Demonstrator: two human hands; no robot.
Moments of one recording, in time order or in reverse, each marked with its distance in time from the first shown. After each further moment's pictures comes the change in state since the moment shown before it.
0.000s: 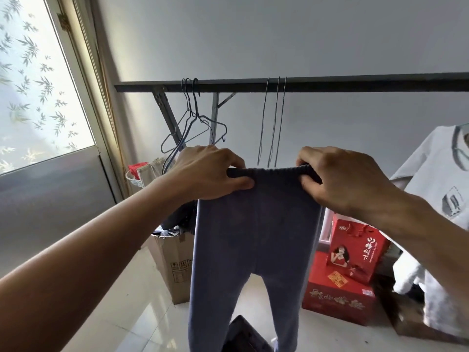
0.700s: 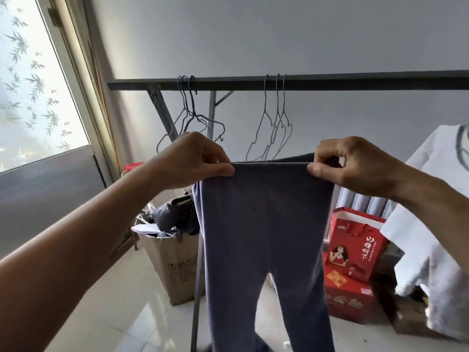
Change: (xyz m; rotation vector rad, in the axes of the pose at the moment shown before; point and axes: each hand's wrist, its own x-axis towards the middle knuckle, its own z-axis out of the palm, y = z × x) left_hand 0.018 -0.048 0.012 -0.583 0.062 0.114; right_hand 0.023 0.051 0.009 0.440 -0.156 -0.011
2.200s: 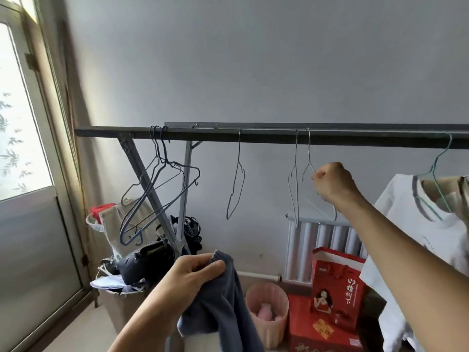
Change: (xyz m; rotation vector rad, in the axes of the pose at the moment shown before) left_hand -0.024 -0.005 0.114 -1.018 -0.011 -0.411; right_hand 0.072 0.086 -0.006 -0.026 0.450 0.687
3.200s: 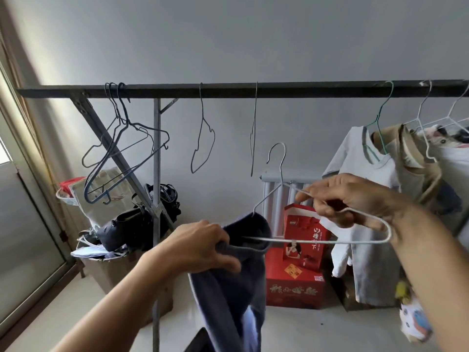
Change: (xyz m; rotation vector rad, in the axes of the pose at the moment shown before) left_hand -0.012 0.012 0.069 1.506 -0.297 0.247; right_hand -0.124 0.068 -0.095 0.657 -0.841 0.278
